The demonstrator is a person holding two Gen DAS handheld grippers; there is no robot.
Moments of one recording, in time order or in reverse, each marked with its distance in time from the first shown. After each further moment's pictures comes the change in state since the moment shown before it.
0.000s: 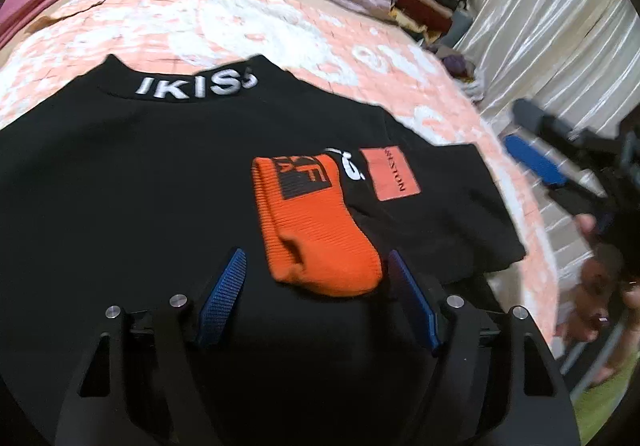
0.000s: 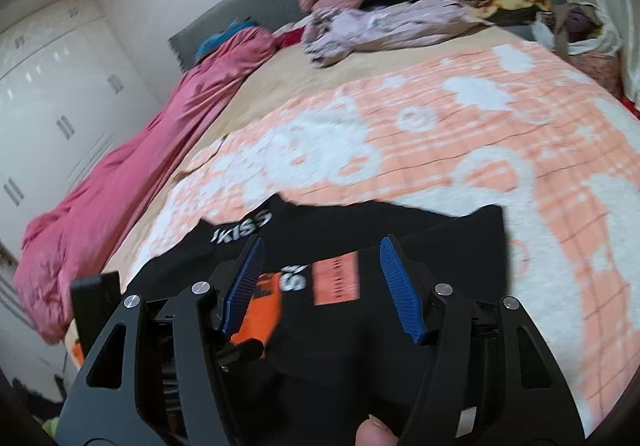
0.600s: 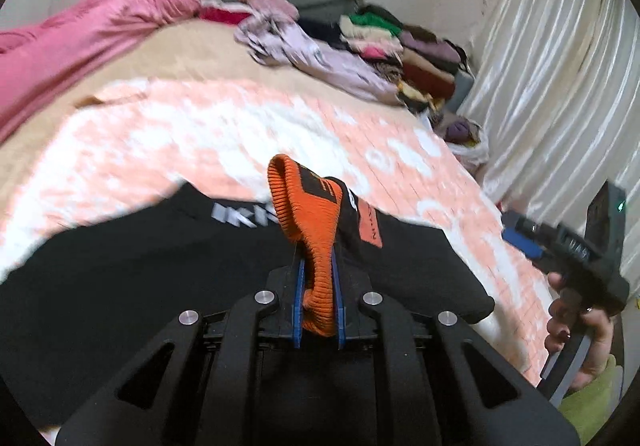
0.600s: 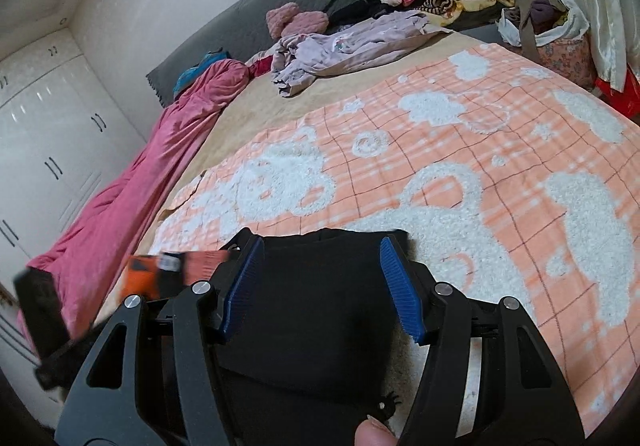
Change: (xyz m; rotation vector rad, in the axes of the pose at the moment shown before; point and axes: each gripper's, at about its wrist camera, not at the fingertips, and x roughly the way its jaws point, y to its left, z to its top) left arm -0.106 0.023 0.031 0.004 -0.294 0.053; right arm -0.022 -0.039 0.012 0.089 -0.071 -0.033
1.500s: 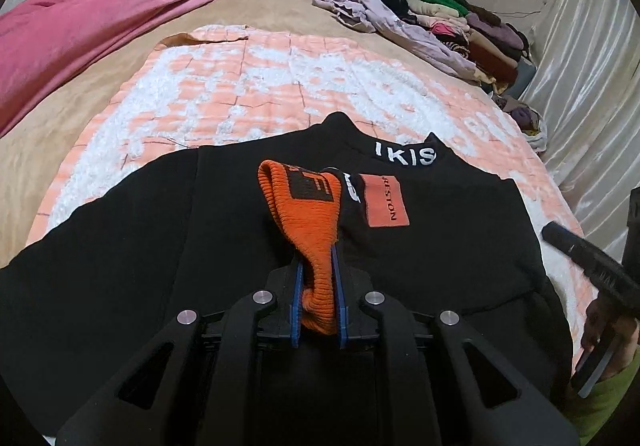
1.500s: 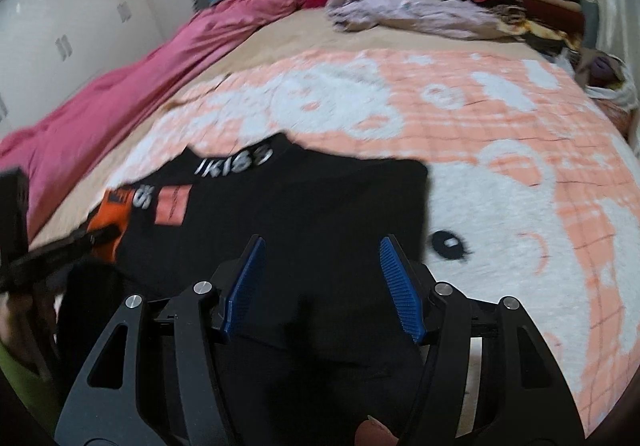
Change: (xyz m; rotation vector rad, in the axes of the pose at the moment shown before) left arm 0.002 0.099 -0.038 -0.079 0.131 0.176; right arm 0.060 0.075 -0.064 -0.350 0.198 -0.035
